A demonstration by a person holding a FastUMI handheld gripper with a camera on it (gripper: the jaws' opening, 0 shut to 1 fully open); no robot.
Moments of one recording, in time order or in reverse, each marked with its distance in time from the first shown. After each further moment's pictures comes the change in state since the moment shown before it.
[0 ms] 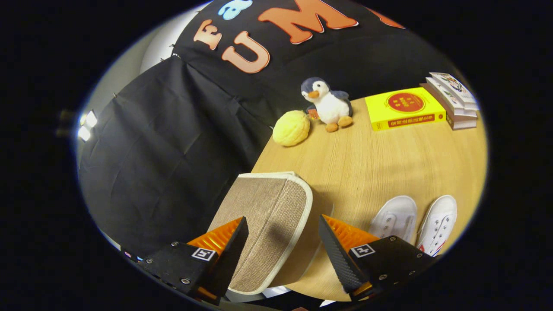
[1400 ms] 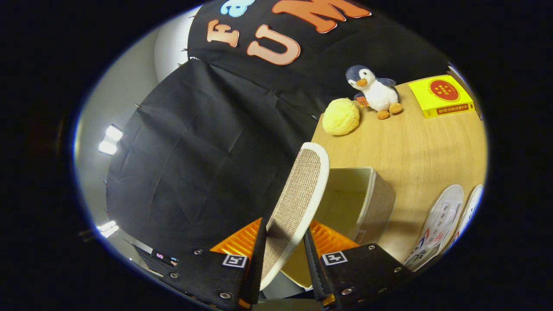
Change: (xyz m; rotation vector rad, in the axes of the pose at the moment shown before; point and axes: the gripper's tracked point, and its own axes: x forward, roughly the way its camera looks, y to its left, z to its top) arm -0.017 0.124 0.019 0.030 0.064 0.280
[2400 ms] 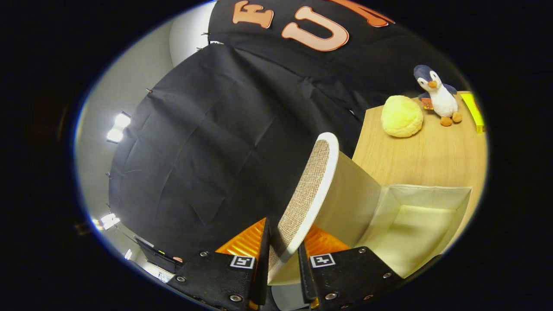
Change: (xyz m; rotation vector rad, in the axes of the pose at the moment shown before) arm 0.129 0.122 0.011 -0.052 0.057 0.103
